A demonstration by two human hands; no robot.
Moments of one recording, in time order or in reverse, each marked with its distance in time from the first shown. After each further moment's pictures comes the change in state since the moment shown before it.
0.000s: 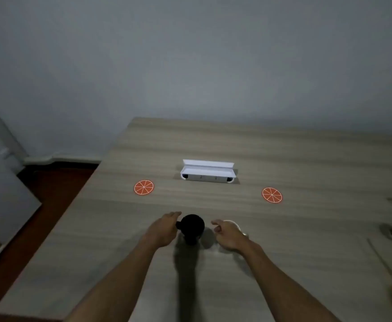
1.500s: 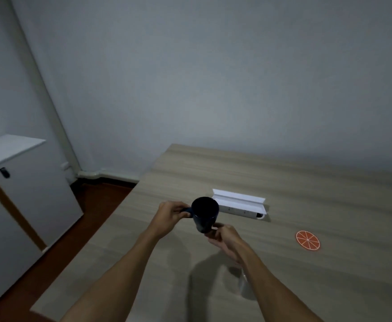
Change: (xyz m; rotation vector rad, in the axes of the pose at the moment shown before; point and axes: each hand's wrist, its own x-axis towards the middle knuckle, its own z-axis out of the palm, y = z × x) left_hand 0.000 -0.017 -0.113 -0.548 0.454 0.077; right_hand 0.061 -0.092 -0.011 1.000 -0.099 0.128
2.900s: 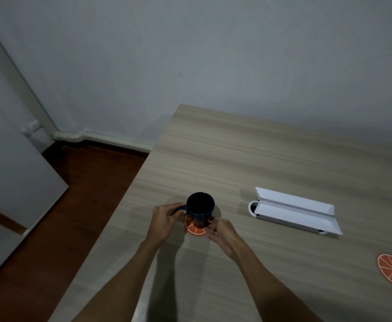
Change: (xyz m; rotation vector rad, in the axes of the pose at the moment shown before) left_hand 0.170 -0.265 -0.037 -0.096 0.068 -0.131; right_hand 0.298 0.025 0.135 -0.015 0.106 0.240
